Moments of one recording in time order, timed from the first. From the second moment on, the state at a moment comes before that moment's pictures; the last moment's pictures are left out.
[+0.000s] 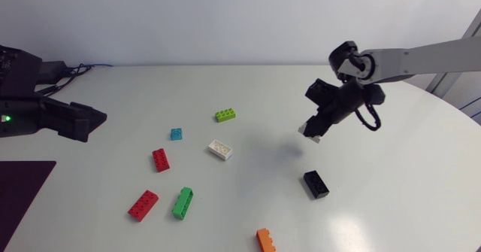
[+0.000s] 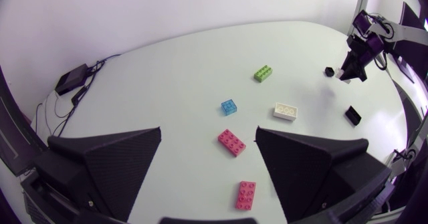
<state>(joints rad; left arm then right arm) -0.06 0.88 0.92 -0.72 0.05 0.21 0.13 1.86 1.33 -0.65 -0.21 -0.62</state>
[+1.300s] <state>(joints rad) -0.09 0.84 0.87 -0.69 0.06 0.19 0.07 1.89 1.34 -0.53 -0.16 -0.47</state>
